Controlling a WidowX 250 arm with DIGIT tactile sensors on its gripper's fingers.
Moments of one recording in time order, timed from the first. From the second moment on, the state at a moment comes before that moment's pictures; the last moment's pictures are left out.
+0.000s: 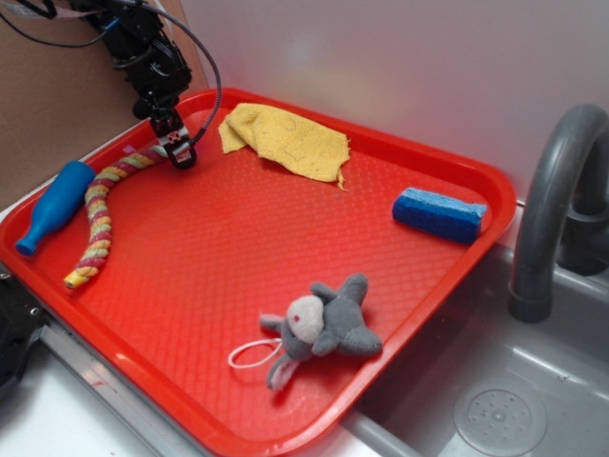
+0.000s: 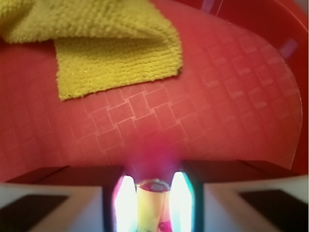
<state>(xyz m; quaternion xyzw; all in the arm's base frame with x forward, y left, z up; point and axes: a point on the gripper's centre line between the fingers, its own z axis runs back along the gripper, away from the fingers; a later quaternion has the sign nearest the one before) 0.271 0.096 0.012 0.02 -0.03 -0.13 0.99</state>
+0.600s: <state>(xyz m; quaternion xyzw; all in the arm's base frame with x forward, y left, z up) 0.268 0.024 0.096 0.08 0.05 0.05 0.99</state>
